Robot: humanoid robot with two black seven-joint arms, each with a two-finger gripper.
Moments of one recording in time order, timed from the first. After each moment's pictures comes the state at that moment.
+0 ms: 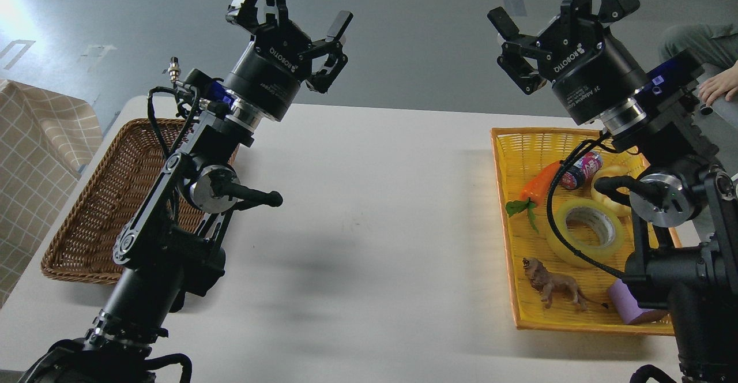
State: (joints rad) left arm -0.45 -0.04 -1.39 -1.36 0.77 -0.35 -0.14; right arm 0.45 0.00 1.53 1.52 -0.96 0.47 -0.09
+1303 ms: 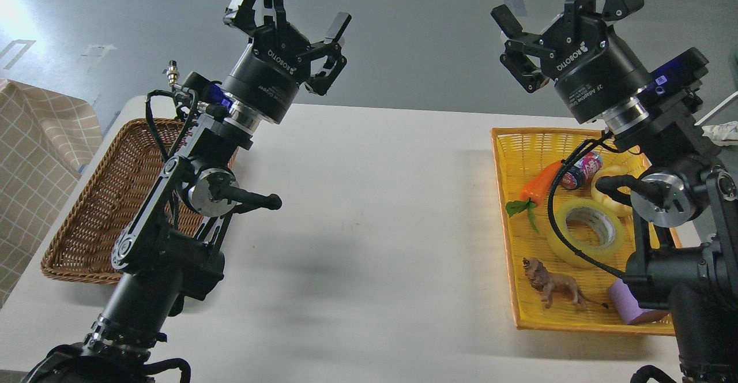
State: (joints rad) left arm -0.44 -0.04 -1.39 -1.38 0.77 -0.36 -0.13; right arm 0.45 0.00 1.53 1.53 -0.96 0.47 -0.09
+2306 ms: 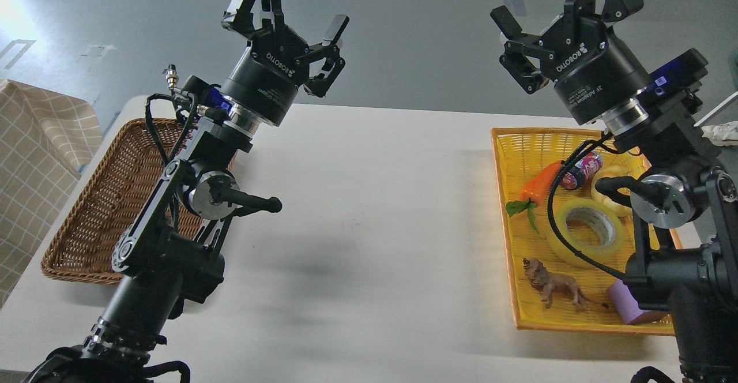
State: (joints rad) left arm -0.43 -0.04 -1.38 -1.38 0.77 -0.35 -0.15; right arm 0.44 0.00 1.53 1.53 -0.96 0.47 -0.09
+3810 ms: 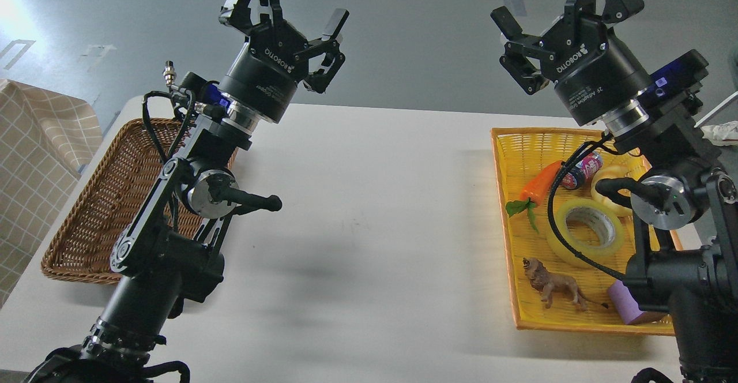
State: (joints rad) left arm -0.43 -0.04 -1.38 -1.41 0.77 -0.34 -0.15; right arm 0.44 0.00 1.53 1.54 -0.96 0.47 -0.09
